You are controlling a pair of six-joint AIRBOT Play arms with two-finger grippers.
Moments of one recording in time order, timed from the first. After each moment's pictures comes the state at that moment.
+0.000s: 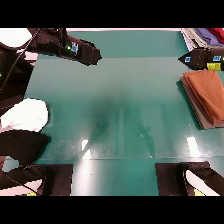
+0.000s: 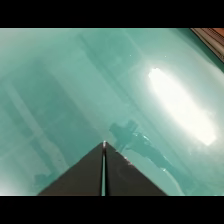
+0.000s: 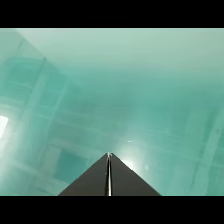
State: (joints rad) left arm -0.49 -1.31 1.78 1.21 -1.13 -1.48; right arm -0.01 -0.94 1.36 -1.05 1.16 1.47
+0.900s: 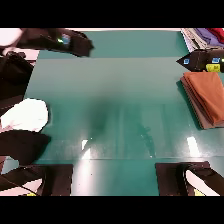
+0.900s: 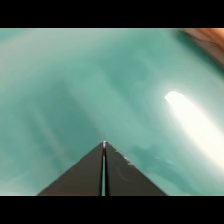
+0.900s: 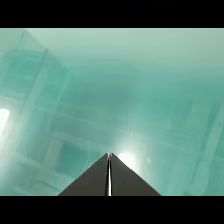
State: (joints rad) left arm -0.43 -1.25 1.78 1.30 -1.09 -1.49; right arm -0.01 -0.94 1.36 -1.05 1.19 1.47
